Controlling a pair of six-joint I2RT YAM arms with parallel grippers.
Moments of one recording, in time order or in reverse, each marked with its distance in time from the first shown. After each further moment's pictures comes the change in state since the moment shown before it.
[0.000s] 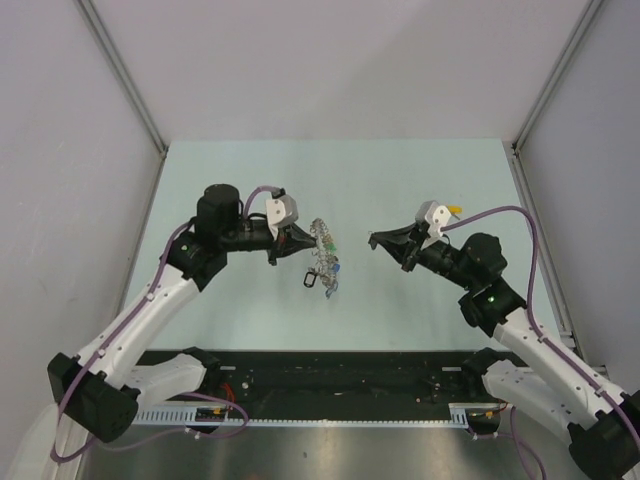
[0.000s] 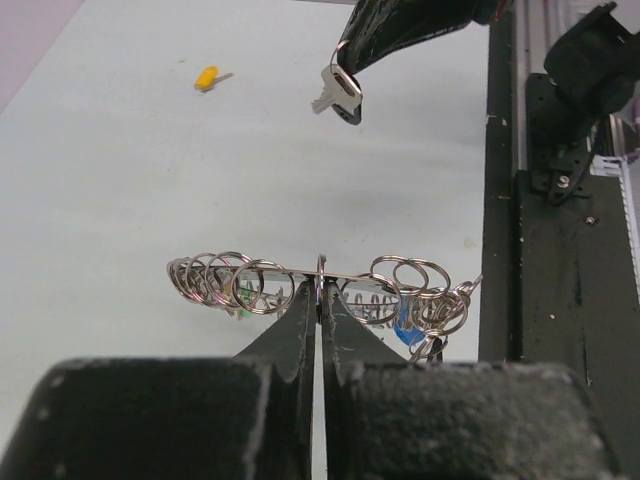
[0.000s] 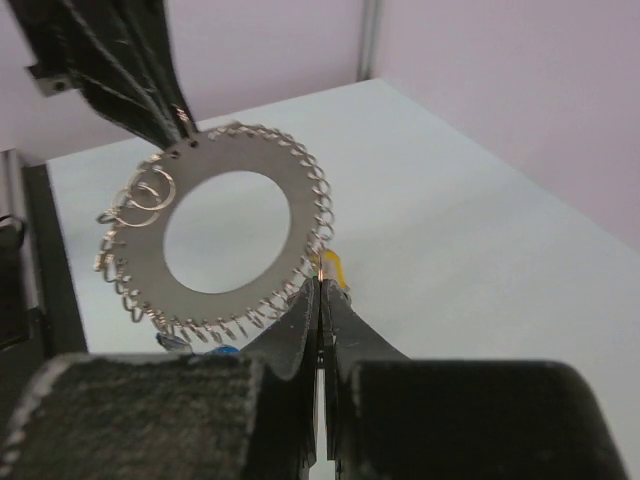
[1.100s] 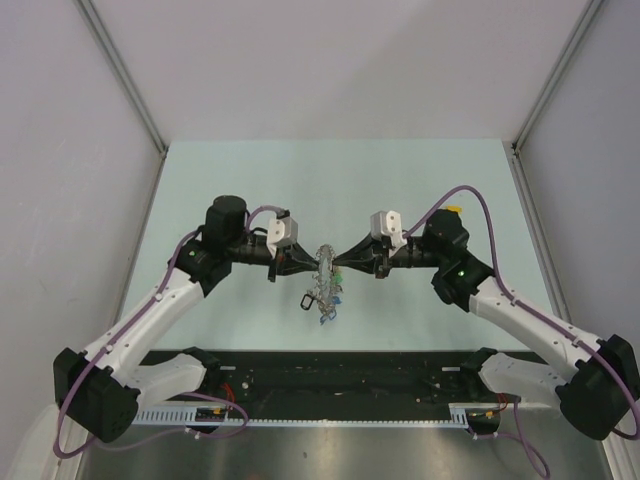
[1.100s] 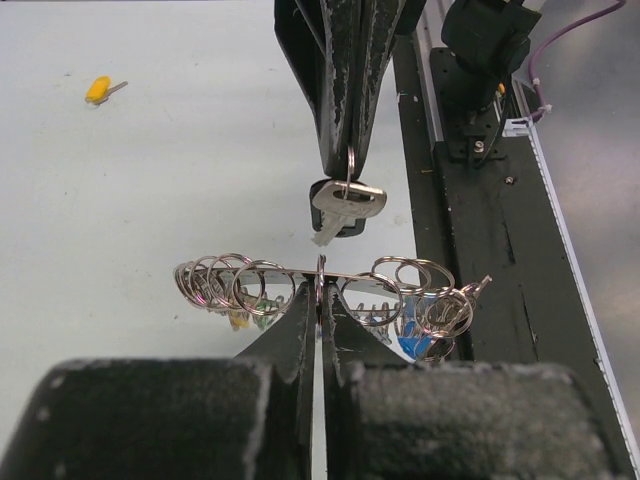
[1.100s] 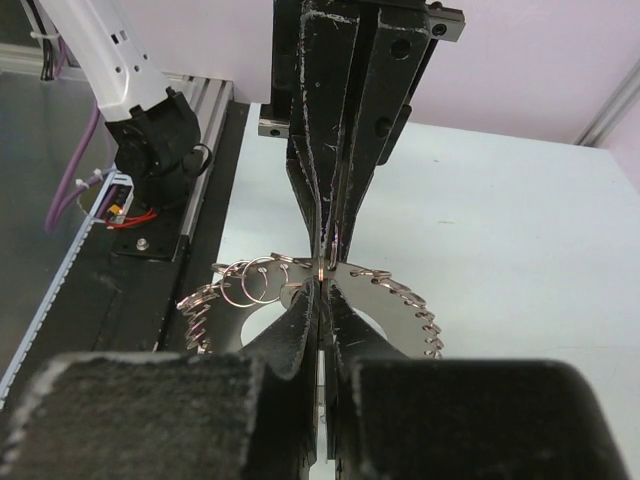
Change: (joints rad) left arm 0.001 0.017 -0.097 -0.007 0.224 0.099; right arm 0.108 0.281 0.192 0.010 -0.477 -0.146
